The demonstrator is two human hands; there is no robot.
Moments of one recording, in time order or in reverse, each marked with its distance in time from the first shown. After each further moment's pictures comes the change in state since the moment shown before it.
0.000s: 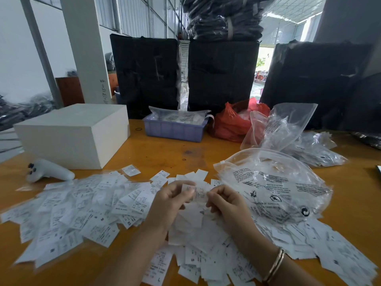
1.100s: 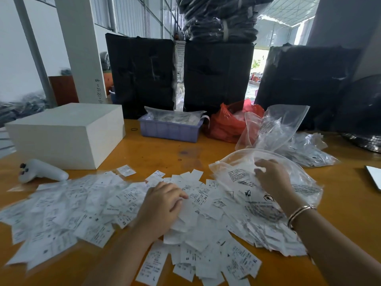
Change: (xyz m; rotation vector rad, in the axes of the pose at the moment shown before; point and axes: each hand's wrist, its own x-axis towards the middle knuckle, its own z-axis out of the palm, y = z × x) left_hand 0.015 -0.020 -0.019 1.023 -0.001 0.599; right_hand 0.072 -0.023 -0.118 -1.116 0.382 0.010
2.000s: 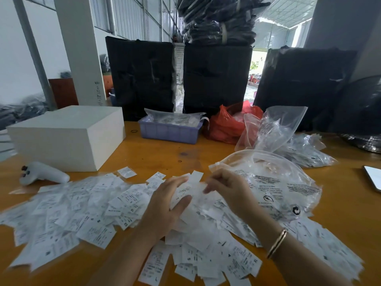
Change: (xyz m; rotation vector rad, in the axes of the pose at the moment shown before) left_hand -0.002 0.005 -0.002 -0.390 -0.034 -0.131; right_hand -0.073 -0.076 0.021 0.685 -0.275 -0.356
